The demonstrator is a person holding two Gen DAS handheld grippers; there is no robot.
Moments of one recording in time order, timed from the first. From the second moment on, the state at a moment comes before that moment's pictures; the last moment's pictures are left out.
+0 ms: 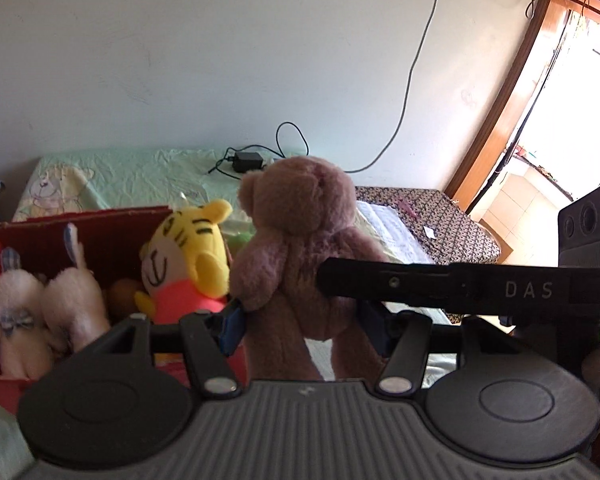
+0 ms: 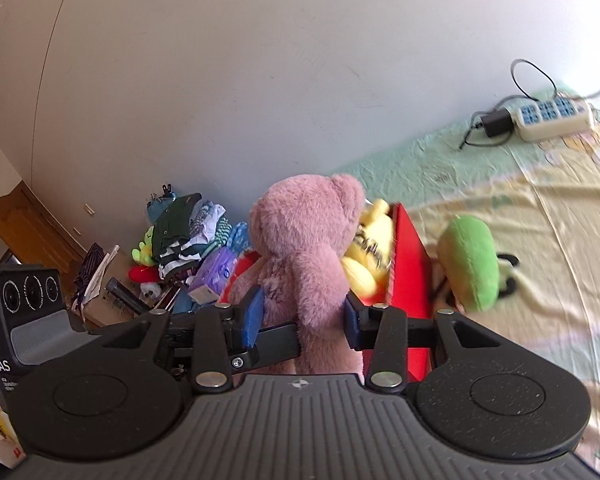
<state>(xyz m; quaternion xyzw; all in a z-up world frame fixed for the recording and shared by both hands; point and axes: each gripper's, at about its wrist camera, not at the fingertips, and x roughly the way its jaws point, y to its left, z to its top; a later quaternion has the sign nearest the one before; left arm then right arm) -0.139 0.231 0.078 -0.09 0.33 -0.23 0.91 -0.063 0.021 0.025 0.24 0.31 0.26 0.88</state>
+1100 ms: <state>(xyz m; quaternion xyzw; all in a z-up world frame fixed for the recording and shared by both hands) -0.008 0.355 -0.031 -0.21 0.42 -0.30 0.83 0.039 0.177 -0.011 0.10 0.36 0.08 0.92</state>
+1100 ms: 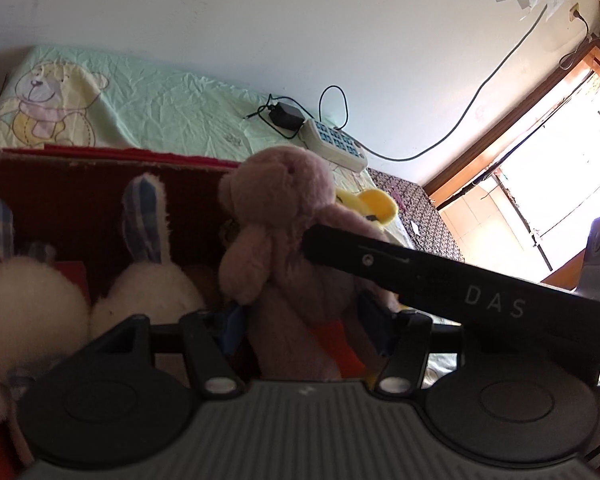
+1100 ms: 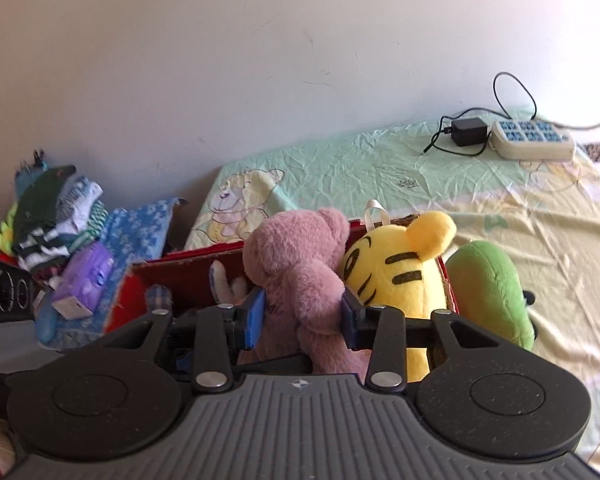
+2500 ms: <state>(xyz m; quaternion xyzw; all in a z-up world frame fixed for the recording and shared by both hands) -0.028 0.328 -0.051 -0.01 0.45 -0.28 0.85 0.051 0.193 -0.023 0.11 0.42 0.19 0.88</state>
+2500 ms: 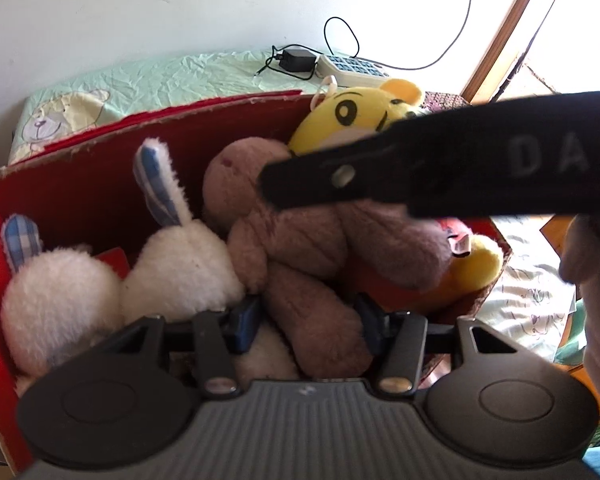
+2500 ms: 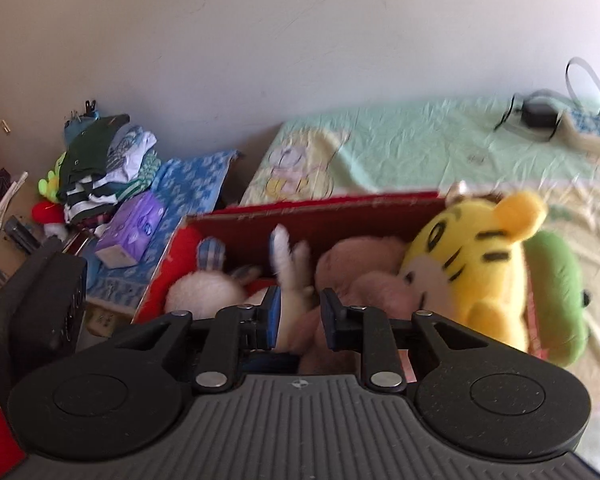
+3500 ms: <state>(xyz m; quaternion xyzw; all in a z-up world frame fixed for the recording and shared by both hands) -0.014 0.298 -0.050 0.05 0.47 -0.26 0.84 0.058 0.168 -0.039 0.14 0.48 0.17 0.85</state>
